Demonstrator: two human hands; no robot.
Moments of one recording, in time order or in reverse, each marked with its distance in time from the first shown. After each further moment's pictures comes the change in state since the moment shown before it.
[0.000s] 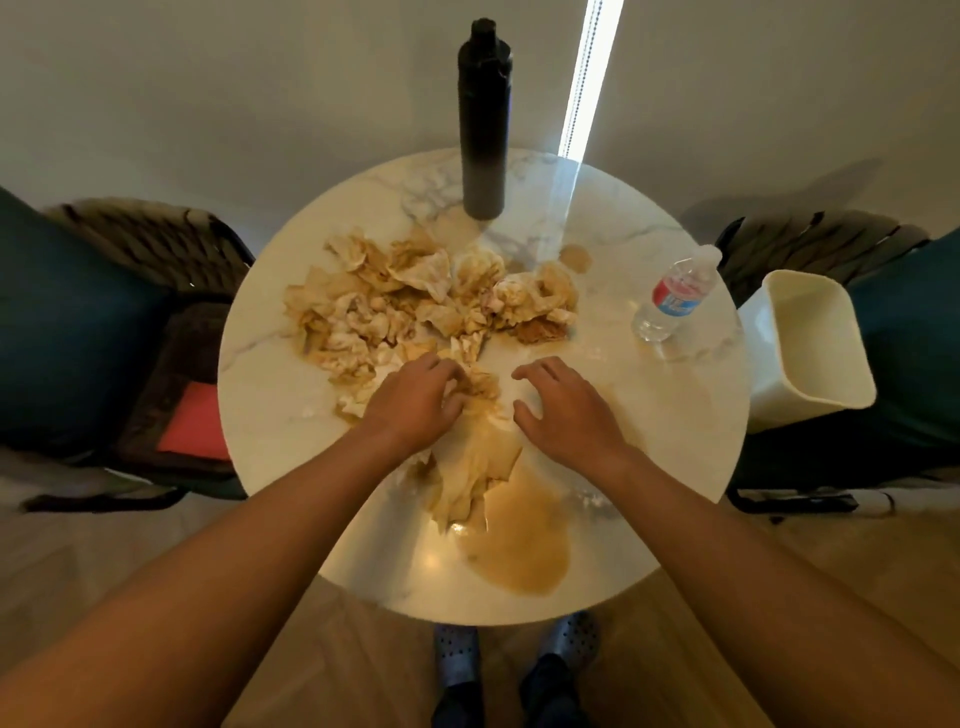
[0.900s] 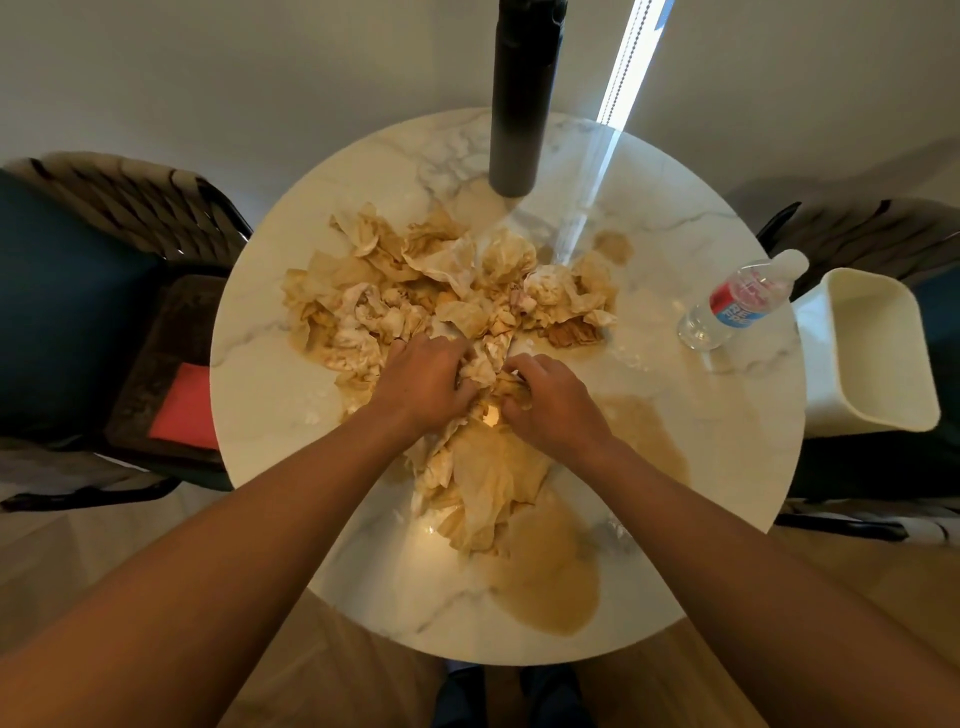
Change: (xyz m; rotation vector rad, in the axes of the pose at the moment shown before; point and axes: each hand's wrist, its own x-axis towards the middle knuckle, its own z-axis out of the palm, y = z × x) left_hand 0.048 -0.035 0.003 0.081 -0.022 -0.036; right_hand 0.060 -0.007 0.057 0.124 -0.066 -0.008
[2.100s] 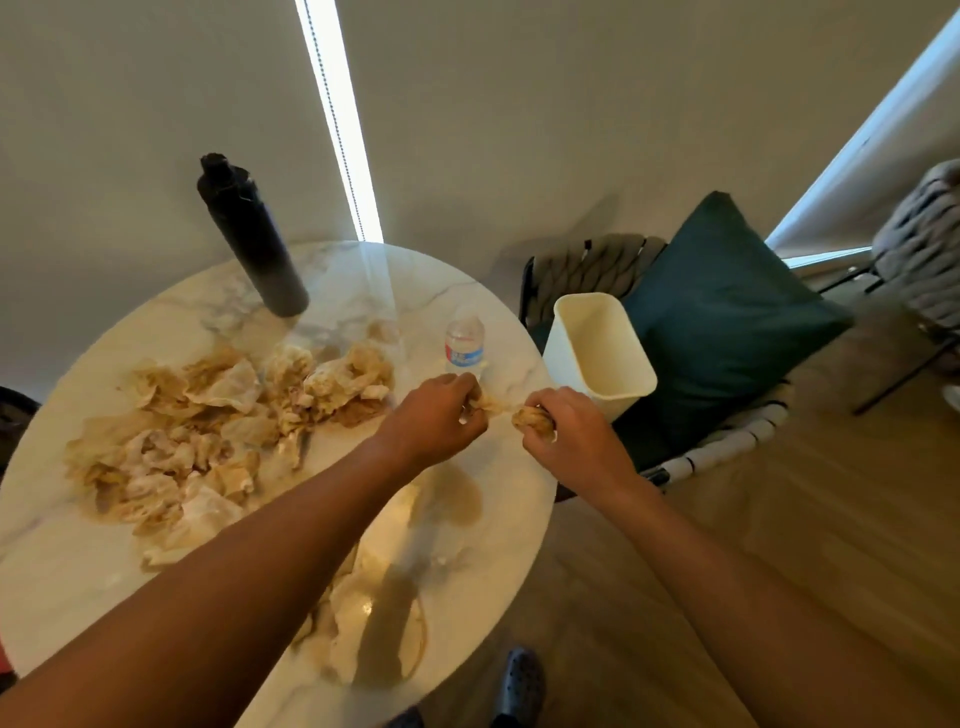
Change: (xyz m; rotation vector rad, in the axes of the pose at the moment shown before) left_hand 0.031 0.262 -0.018 -0.176 -0.054 0.446; right_hand -0.158 0.122 -0.199 -0.050 0.364 0.235
